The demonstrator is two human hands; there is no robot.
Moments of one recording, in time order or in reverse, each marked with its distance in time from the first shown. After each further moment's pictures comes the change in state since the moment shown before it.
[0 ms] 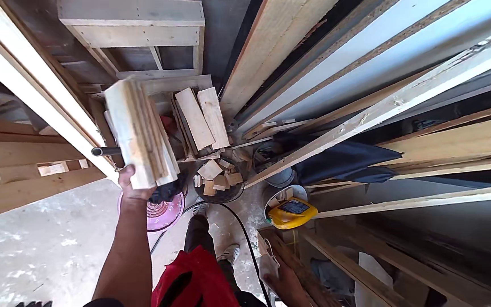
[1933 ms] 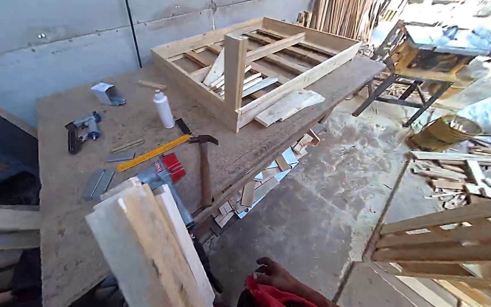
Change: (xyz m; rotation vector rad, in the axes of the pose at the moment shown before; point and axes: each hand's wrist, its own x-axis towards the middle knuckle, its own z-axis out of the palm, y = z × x) left_hand -0.614 -0.229 0.384 0.310 -1.550 -1.026; right_hand -0.288 0.366 0.423 1.960 0.863 0.049
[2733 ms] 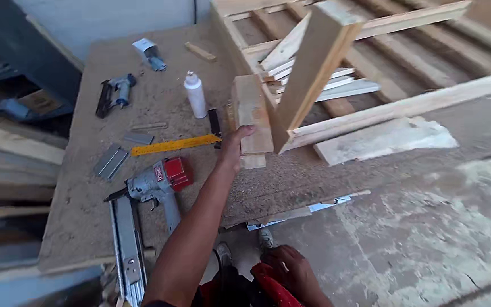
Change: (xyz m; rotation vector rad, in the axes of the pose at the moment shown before) left_hand 0.486 -0.116 0.193 0.213 0.289 -0.471; right_hand 0.152 -0.156 -0.166 -0.618 0.133 -0.805
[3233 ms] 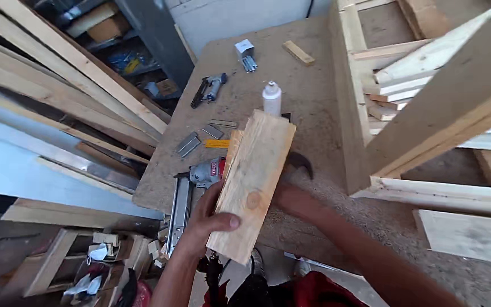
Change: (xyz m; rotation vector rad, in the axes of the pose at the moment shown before) left_hand -0.180 0.014 -0.096 0.154 0.268 0.204; right_hand 0.301 -0.044 -0.024 -0.183 -0.440 -0.972
